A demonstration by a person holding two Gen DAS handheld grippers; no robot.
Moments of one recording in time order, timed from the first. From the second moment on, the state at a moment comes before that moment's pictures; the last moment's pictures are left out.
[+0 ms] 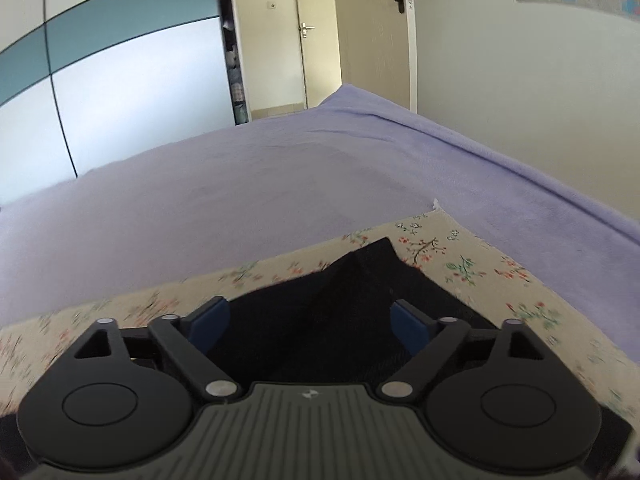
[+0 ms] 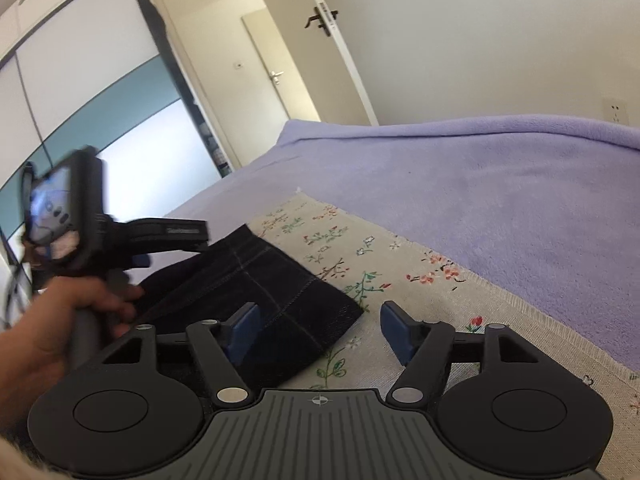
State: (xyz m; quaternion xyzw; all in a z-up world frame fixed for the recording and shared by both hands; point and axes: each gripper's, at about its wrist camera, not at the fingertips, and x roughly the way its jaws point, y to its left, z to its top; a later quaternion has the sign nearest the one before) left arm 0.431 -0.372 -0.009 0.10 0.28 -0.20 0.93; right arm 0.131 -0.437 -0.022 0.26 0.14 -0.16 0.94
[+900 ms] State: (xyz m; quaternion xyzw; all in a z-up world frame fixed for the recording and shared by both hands) left arm 0.278 0.018 0.037 0.05 0.36 -0.05 0.93; right arm 0.130 -0.252 0.061 0.11 0.28 0.00 0.95
